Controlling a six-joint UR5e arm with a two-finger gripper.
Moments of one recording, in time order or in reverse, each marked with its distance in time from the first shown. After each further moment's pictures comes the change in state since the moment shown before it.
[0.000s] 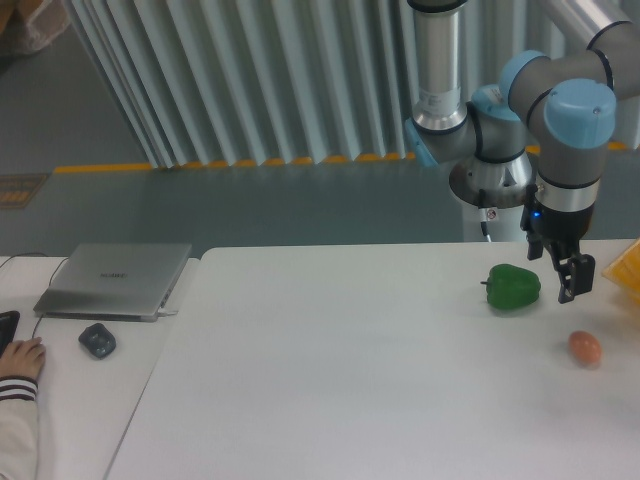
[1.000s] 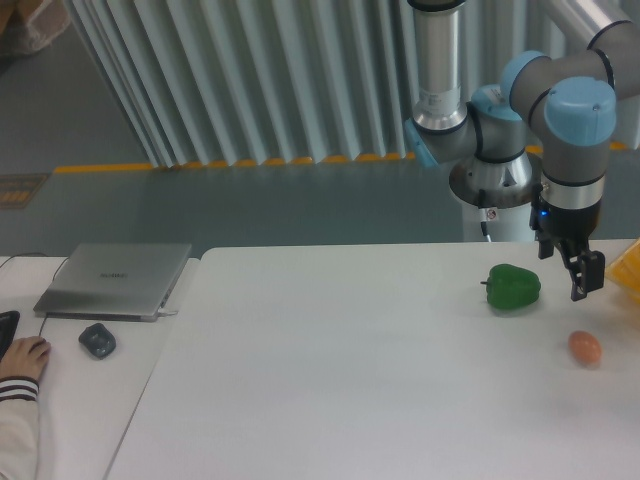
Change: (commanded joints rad) arm 0.011 0.023 -0.058 0.086 0.057 -0.023
